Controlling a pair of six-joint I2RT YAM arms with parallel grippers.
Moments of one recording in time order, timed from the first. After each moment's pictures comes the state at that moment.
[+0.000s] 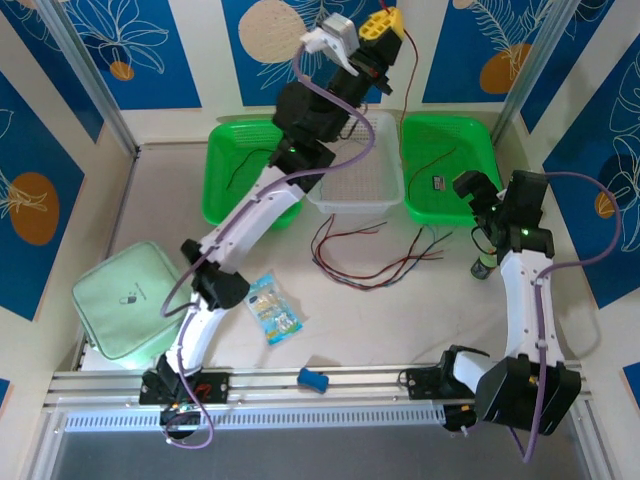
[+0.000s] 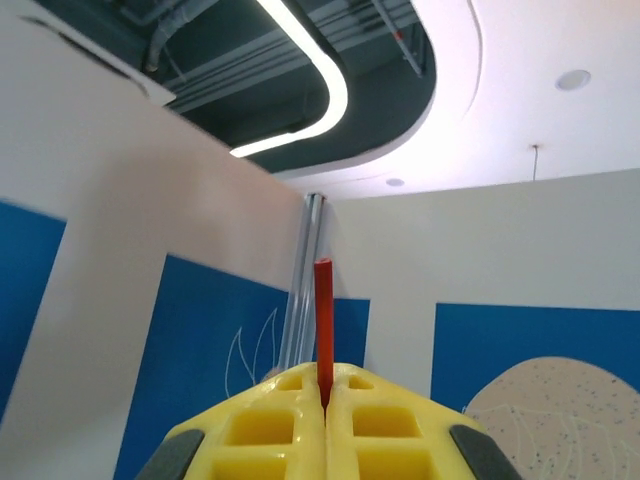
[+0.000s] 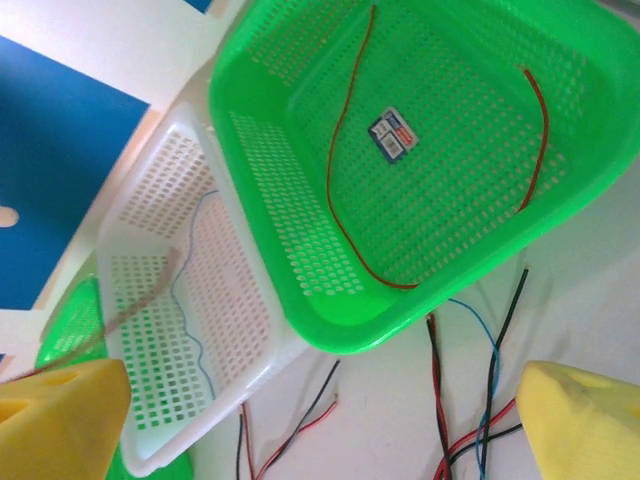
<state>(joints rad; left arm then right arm) -0.83 2.27 2.68 0.35 0.01 -0.22 -0.26 1.08 1.04 -0.57 -0.24 0.73</state>
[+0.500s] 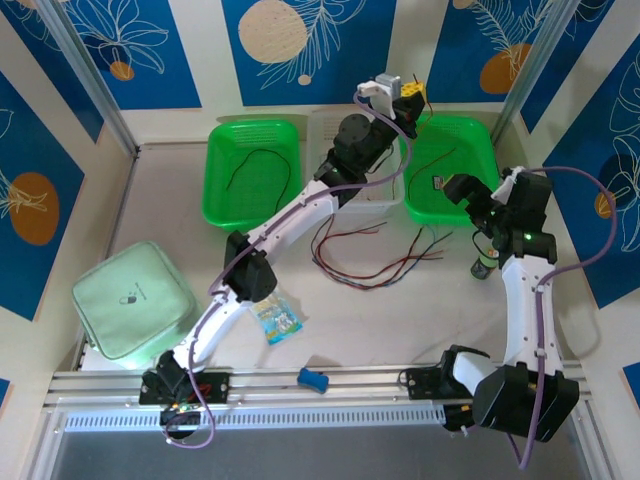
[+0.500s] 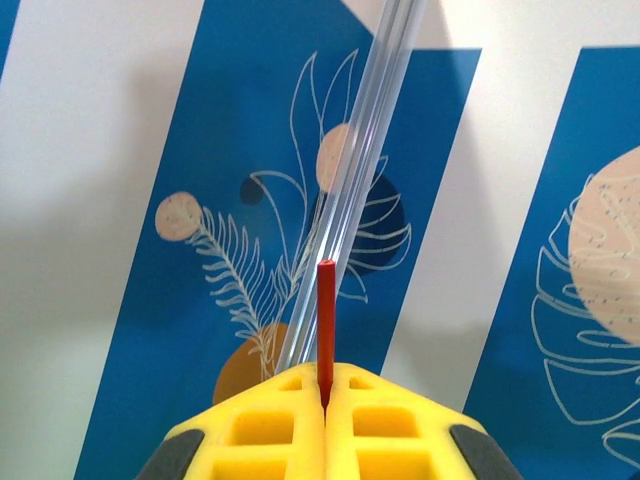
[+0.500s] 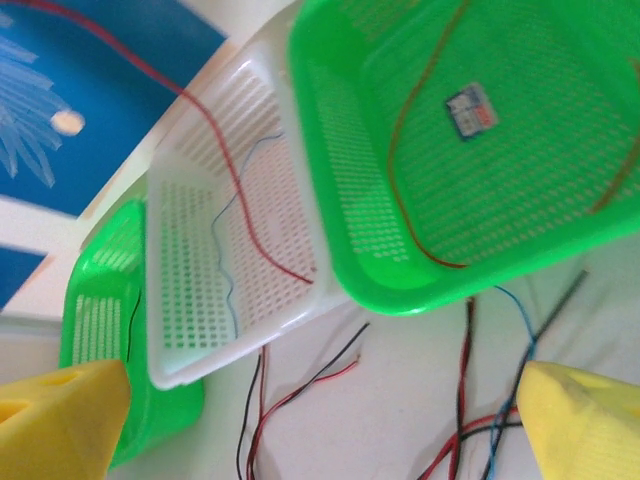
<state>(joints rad) -0.84 2.53 2.68 0.30 -0.04 -0.31 -0.25 1.07 1.04 -0.56 -0.44 0.54</state>
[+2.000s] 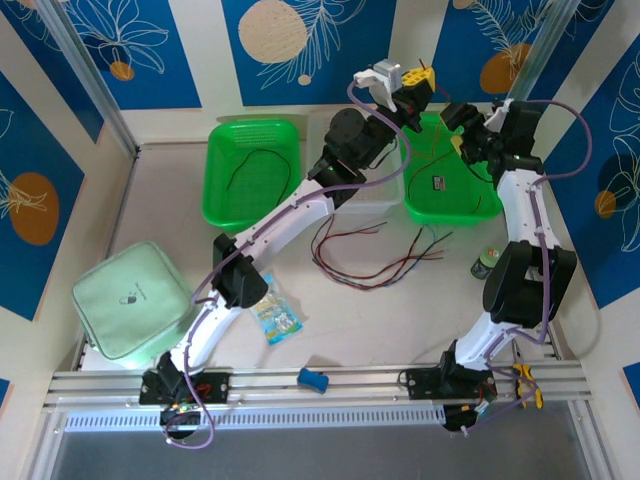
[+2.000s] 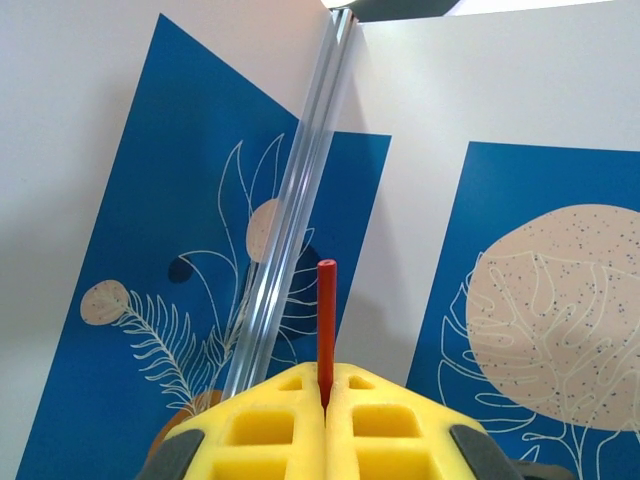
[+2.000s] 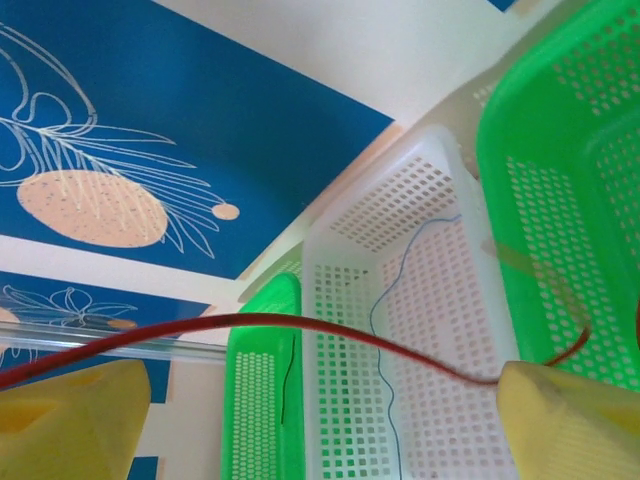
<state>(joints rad) -0.88 2.39 2.59 0.35 -0.01 -0.31 -0.22 1.70 1.53 -0.26 -0.65 0.82</state>
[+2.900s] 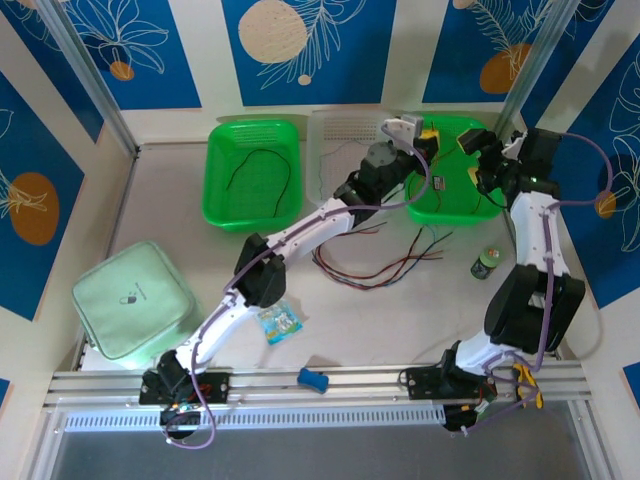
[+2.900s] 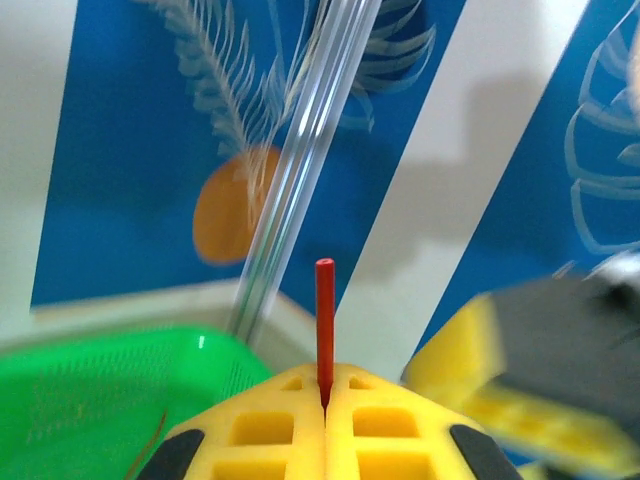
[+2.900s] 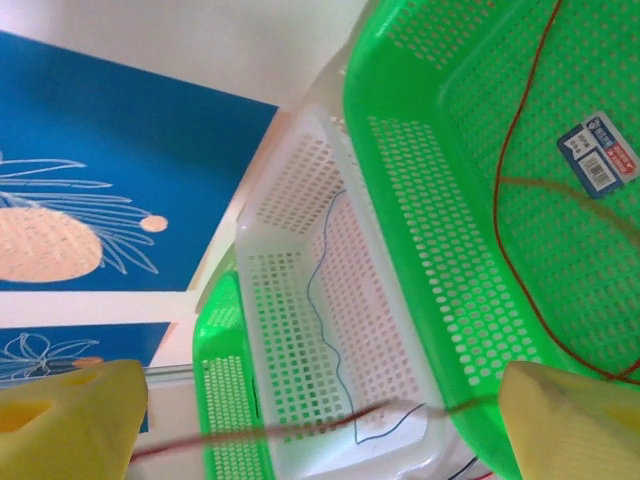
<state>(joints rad) -0.90 2.61 2.55 0.23 -0.04 -0.37 -0.32 1.51 1.34 -0.39 -0.62 0.84</state>
